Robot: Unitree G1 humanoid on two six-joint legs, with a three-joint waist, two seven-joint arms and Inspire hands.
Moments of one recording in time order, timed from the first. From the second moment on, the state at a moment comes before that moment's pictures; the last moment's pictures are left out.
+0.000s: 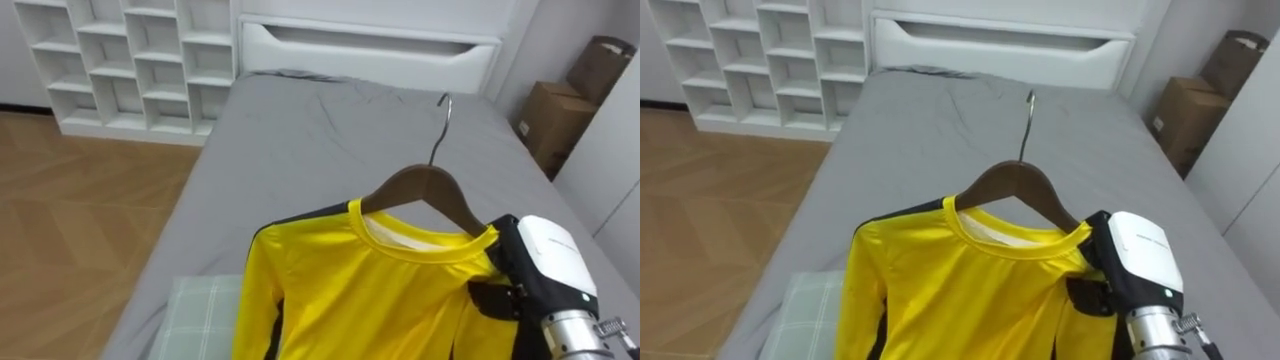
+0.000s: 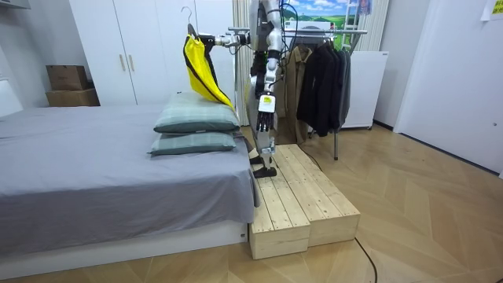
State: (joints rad) left arm 0.19 0.26 0.09 1.21 0.28 0.02 0.21; right arm 0.00 -0.43 0.06 0.18 -0.67 -0.10 -0.24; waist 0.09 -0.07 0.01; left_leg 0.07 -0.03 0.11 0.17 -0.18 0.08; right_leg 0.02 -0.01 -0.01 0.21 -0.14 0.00
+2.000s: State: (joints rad) left arm 0.12 0.26 0.16 1.34 0.25 0.35 0.23; right arm -0.10 -0.35 0.20 0.13 -0.68 0.06 -0.10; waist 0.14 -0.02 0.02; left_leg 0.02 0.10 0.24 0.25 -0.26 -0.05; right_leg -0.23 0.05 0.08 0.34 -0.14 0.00
